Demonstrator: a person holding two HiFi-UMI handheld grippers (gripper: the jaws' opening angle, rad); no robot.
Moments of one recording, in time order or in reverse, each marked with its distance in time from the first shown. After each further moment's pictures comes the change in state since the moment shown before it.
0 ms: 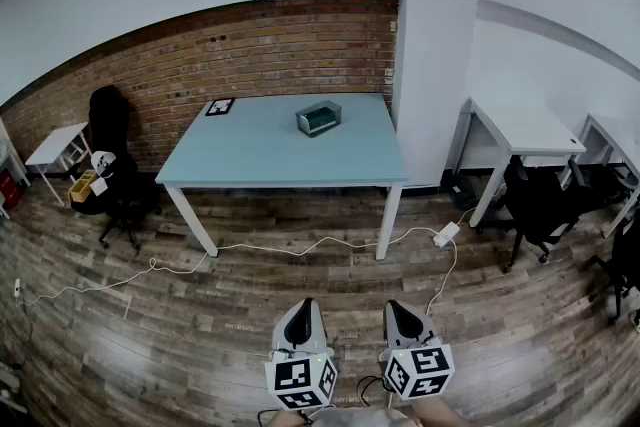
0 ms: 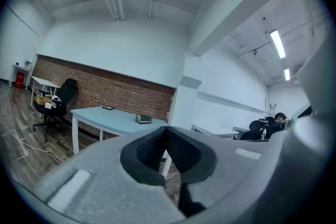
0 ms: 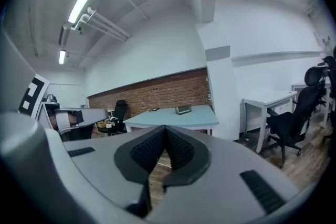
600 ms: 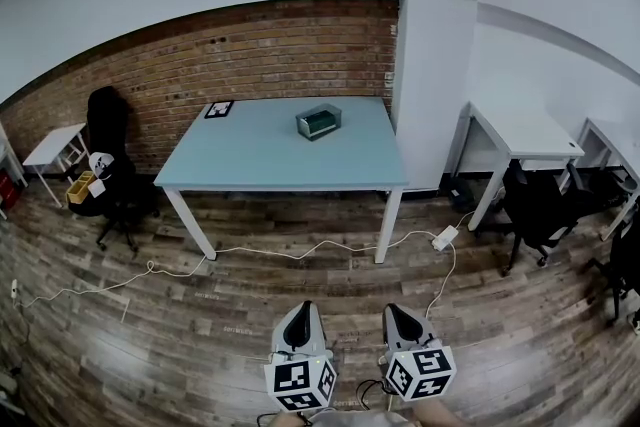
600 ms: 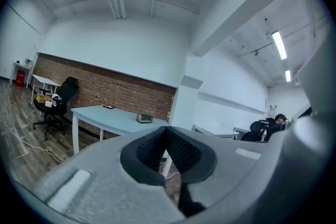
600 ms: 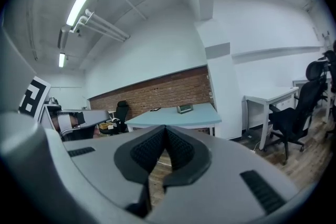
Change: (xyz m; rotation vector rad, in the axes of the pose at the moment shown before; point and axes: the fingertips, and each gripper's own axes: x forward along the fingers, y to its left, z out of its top) left arm 0.005 0.014 -0.001 -0.015 0.012 0.002; right arm 0.010 0.007 -0.005 0.033 0.012 0.013
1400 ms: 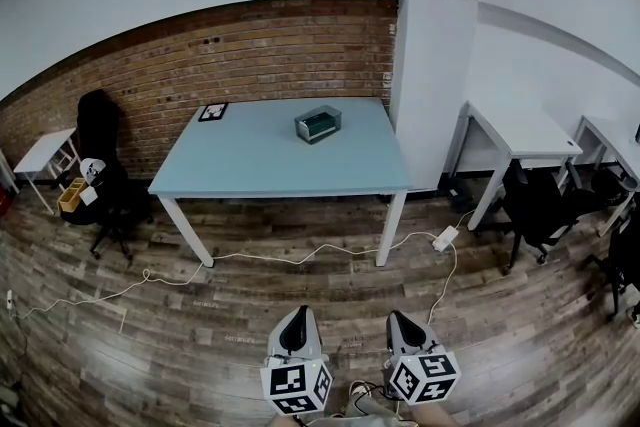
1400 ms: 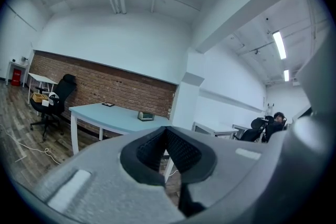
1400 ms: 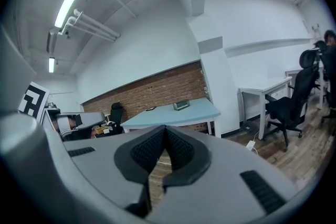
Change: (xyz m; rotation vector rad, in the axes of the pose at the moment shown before) left arm 0.026 0.052 -0.003 0.006 0.034 -0.026; right arm 0.037 0.012 -0.017 0.086 0.017 -0.056
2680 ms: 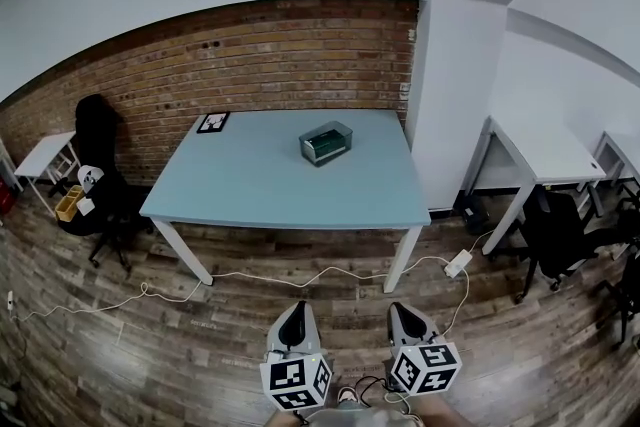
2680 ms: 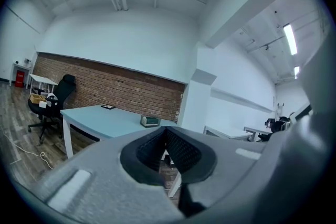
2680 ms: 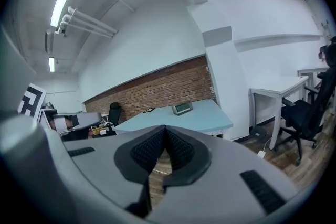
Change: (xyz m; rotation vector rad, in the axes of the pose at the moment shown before) left arm 0.178 0.033 0.026 -0.006 -0.009 0.069; right arm 0.180 -0.065 0.059 -0.018 0.025 0.051
